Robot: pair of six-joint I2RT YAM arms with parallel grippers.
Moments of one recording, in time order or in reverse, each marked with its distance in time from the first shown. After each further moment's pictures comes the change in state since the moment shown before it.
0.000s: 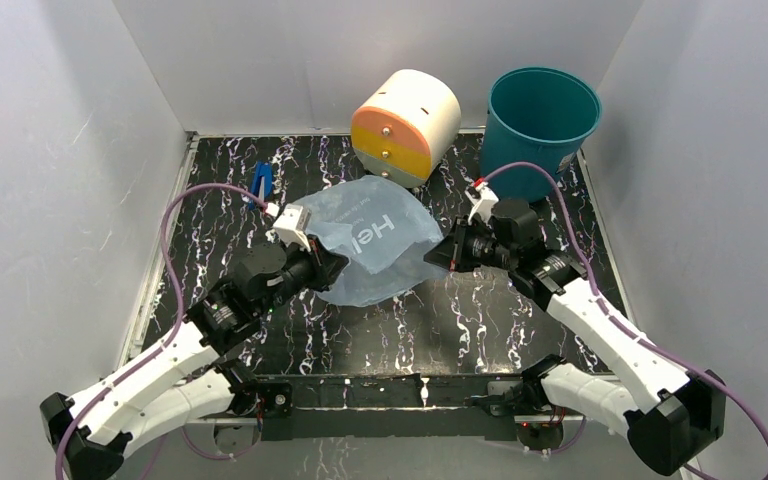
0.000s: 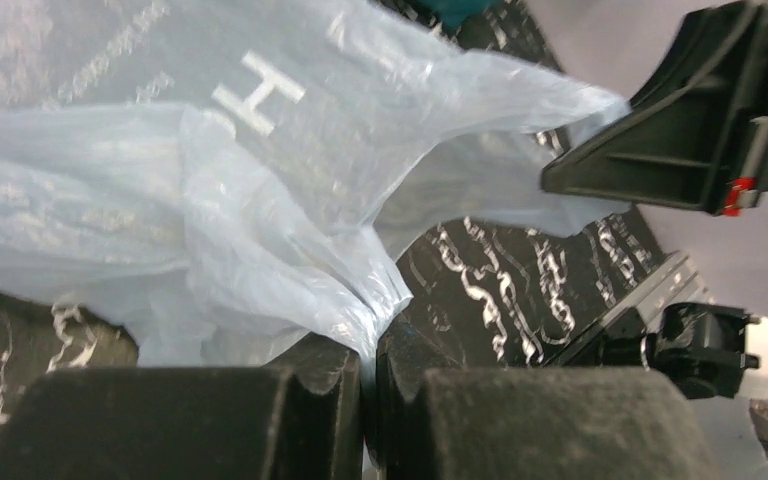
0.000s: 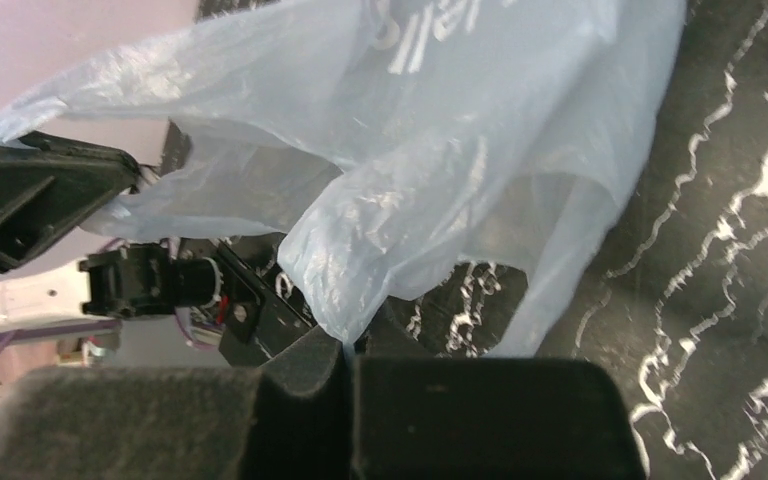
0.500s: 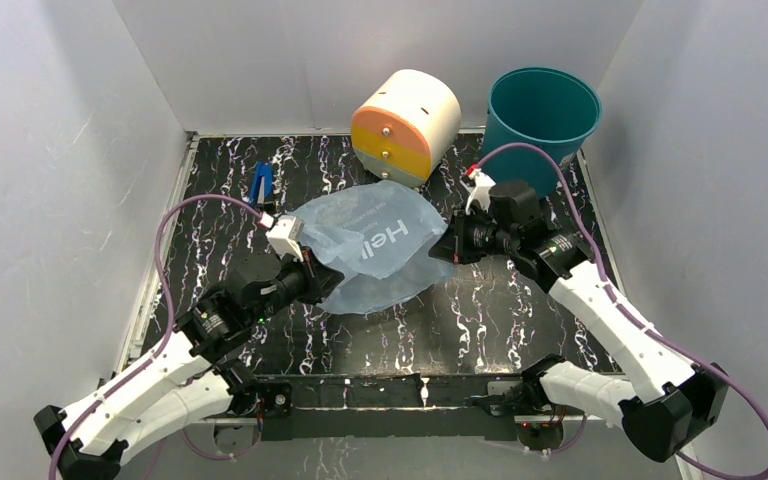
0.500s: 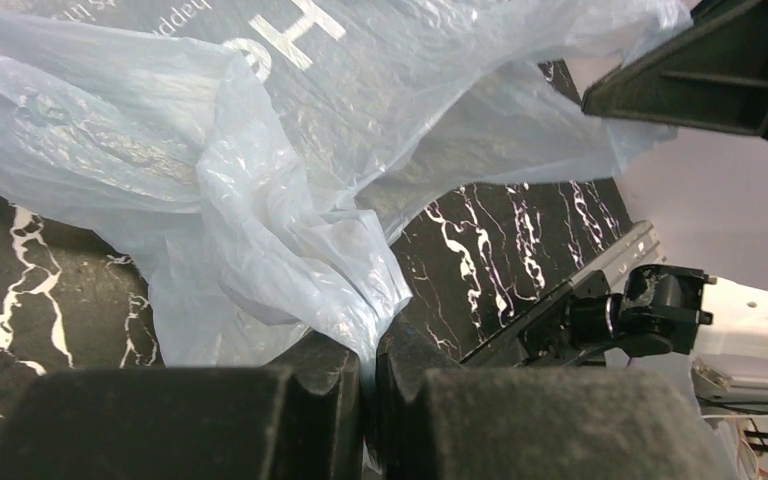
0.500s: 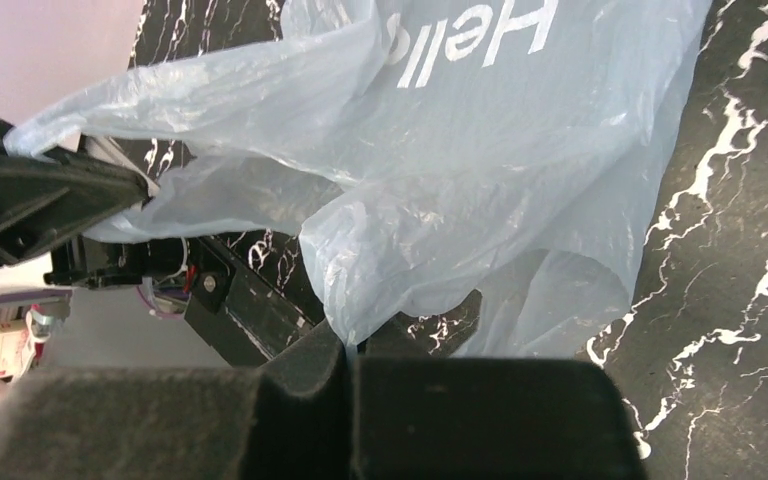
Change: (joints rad) left arm 0.000 -0.079 -0.020 -0.152 0.037 -0.100; right arm 0.000 0.049 0.190 -0.267 0.017 -0.157
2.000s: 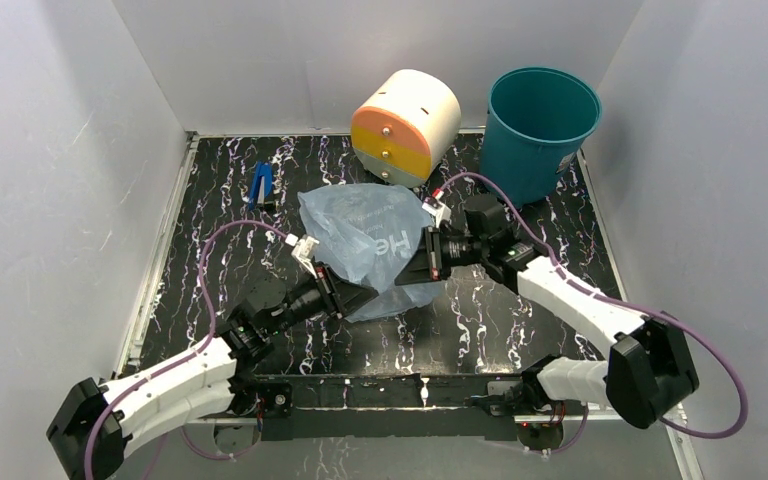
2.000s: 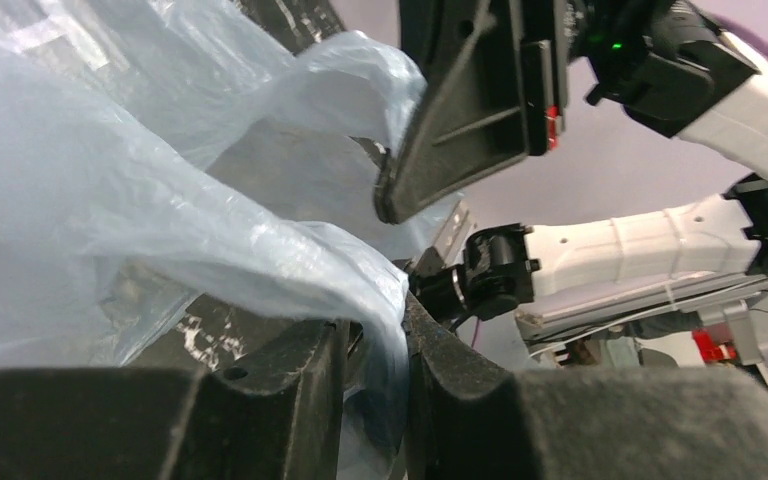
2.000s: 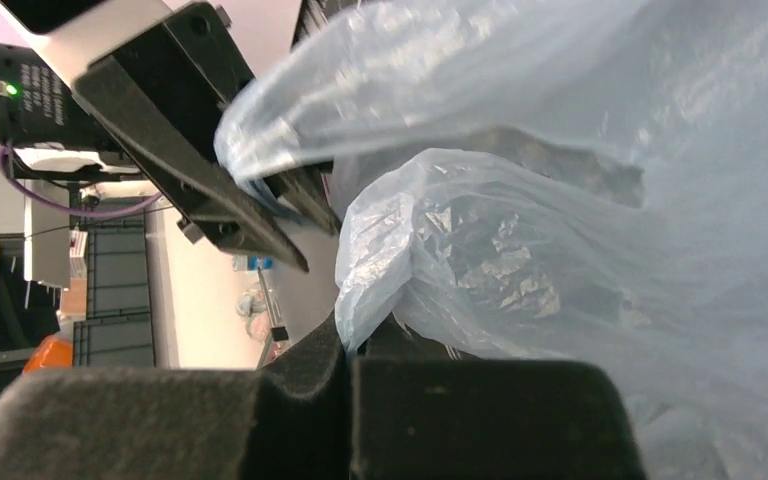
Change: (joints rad) left arm -0.001 0.080 -0.400 0.766 0.303 -0.220; right arm 0.016 0.151 -0.256 0.452 -0.498 0.259
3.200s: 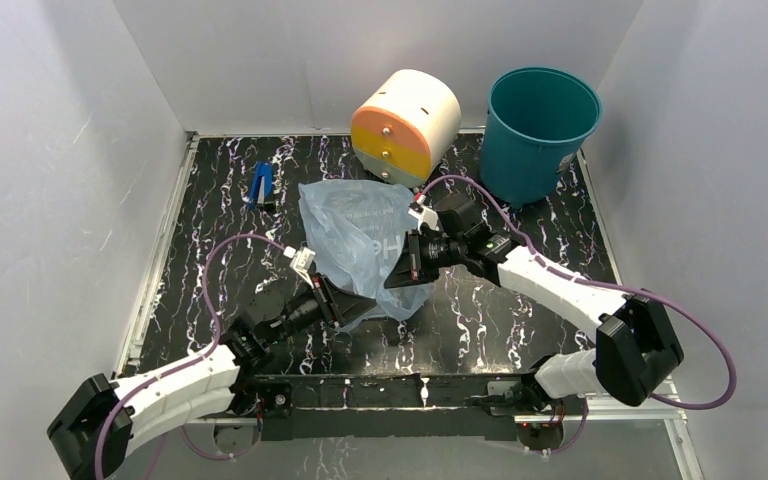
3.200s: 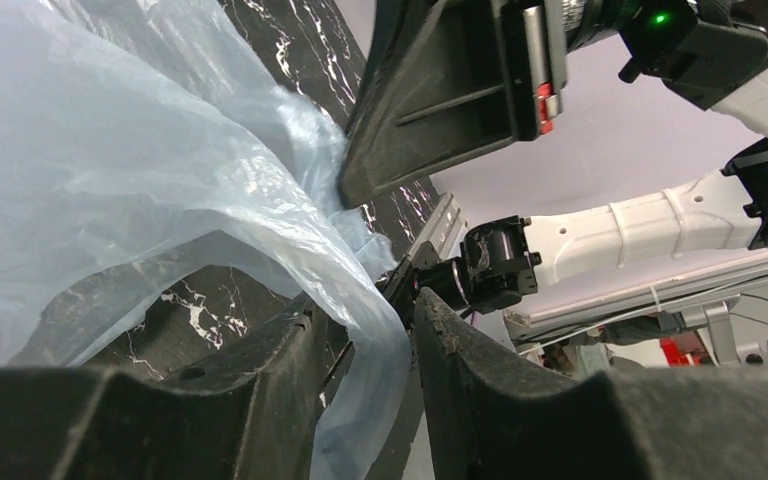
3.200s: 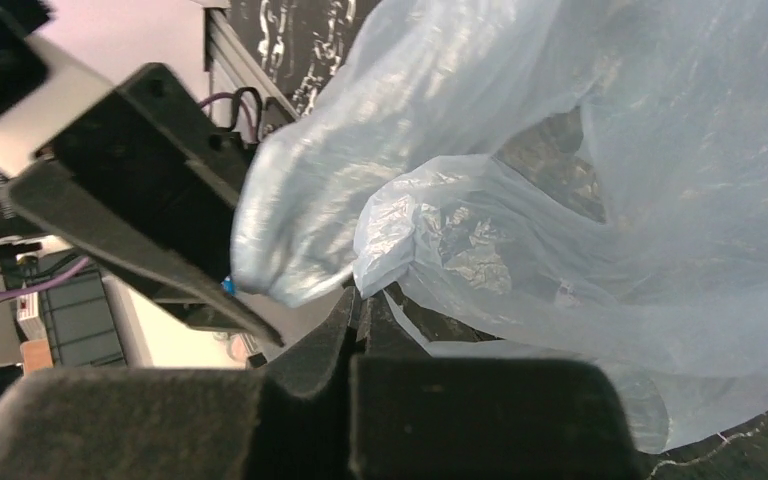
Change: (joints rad) left arm -0.003 0.006 -0.133 0.192 0.001 -0.061; right arm 0.116 0.160 0.162 -0.179 0.225 -0.010
